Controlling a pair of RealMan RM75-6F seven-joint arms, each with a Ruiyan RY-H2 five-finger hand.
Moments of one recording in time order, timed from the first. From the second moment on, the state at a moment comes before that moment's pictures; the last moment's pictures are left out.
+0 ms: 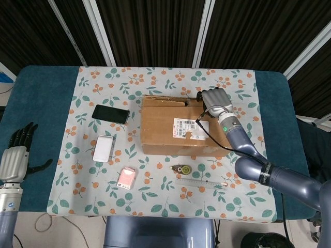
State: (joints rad) left arm -0.24 -1.22 -0.10 -1.64 1.30 1.43 -0.01; right arm 1.10 -1.33 0.24 -1.32 -0.63 0.71 -0.45
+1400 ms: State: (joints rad) left arm -0.22 -1.21 -0.14 -1.66 1.31 1.39 -0.04; right arm 1.13 -1.29 0.21 -1.44 -0.68 0.79 -0.48
